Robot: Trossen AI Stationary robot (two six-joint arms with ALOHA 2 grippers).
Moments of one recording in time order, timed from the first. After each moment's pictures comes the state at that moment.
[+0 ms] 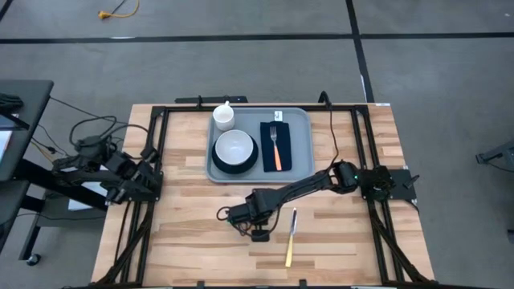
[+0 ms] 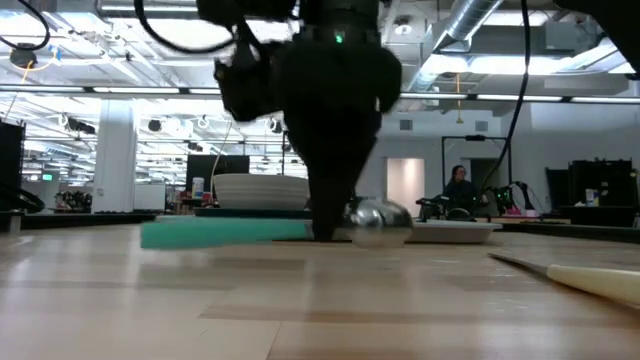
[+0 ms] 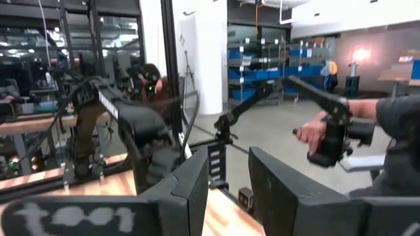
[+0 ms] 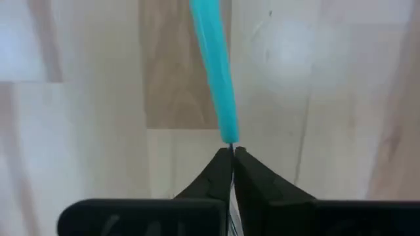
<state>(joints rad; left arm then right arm) -0.05 0.01 0.52 -0.34 0.51 -0.03 0.29 2.40 2.05 -1.13 -0.01 0.23</state>
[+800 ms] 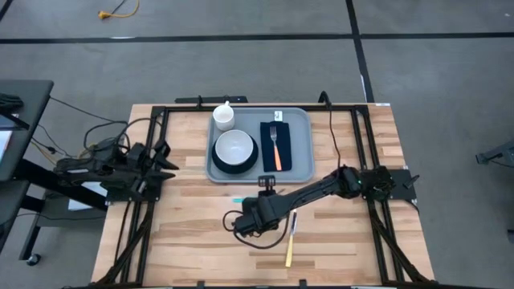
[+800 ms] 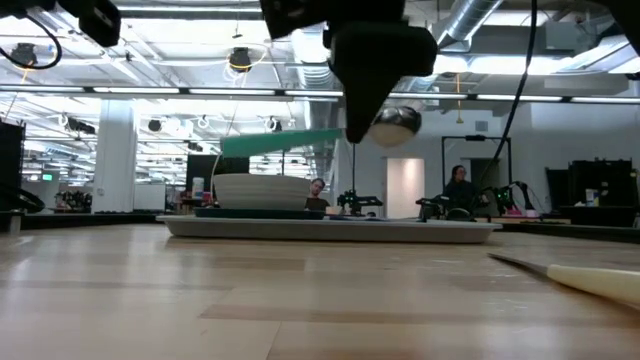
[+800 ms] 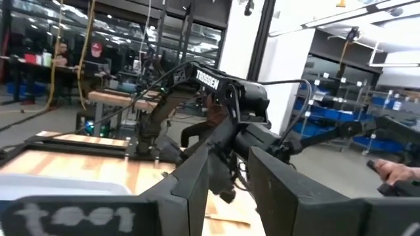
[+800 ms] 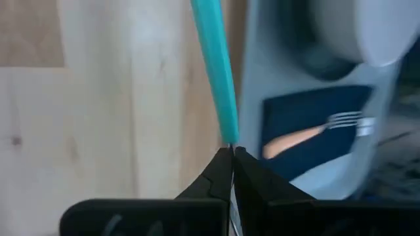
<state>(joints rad) -0.05 0.01 0.36 -0.15 0.17 -0.24 0.37 2.39 2.27 -1.57 0.52 0.29</state>
